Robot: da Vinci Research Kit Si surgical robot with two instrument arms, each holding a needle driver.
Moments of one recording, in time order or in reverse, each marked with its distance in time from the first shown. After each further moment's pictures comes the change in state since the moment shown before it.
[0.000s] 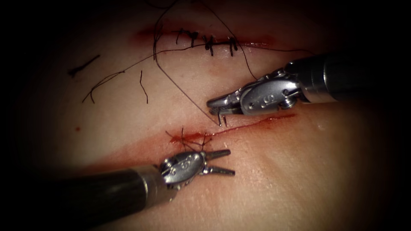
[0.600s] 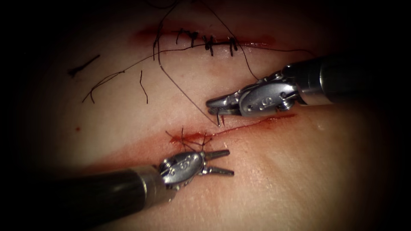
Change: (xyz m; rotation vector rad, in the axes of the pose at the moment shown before) right arm -0.001 -0.001 0.001 -0.042 -0.010 -0.014; left arm 0.000 0.000 0.000 -0.002 -0.001 0.000
